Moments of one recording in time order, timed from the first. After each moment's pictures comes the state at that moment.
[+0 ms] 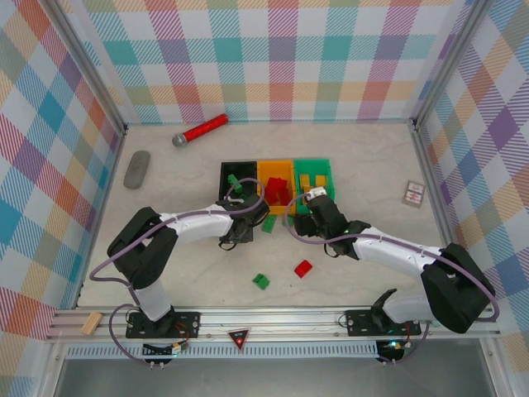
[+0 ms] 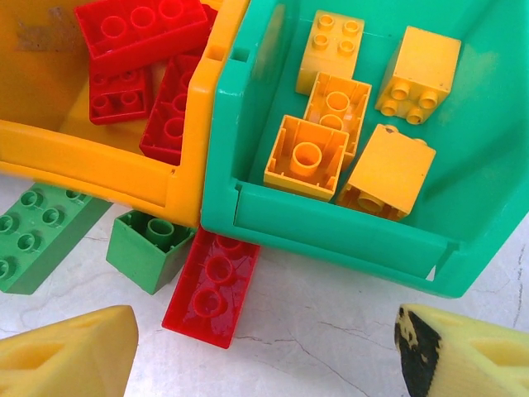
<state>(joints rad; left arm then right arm) -0.76 1.74 1.03 -0.68 -0.35 -0.81 0.72 1.31 0.64 -0.12 0.30 0.27</state>
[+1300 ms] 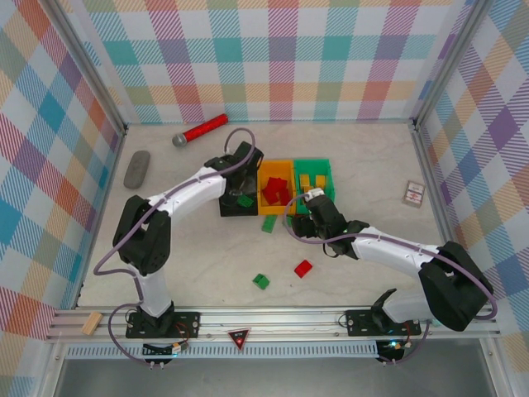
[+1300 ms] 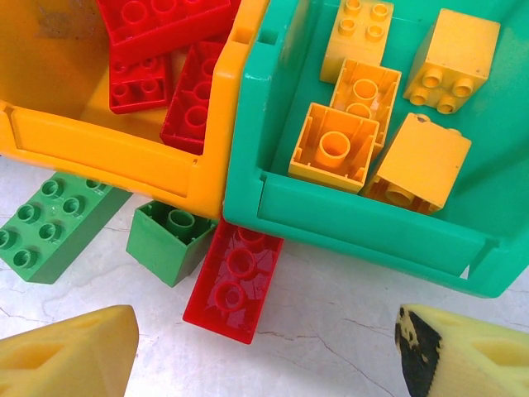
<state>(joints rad) -0.58 1.85 1.48 -0.71 -0.30 -0.61 0.72 1.33 0.65 -0.11 0.25 0.28</state>
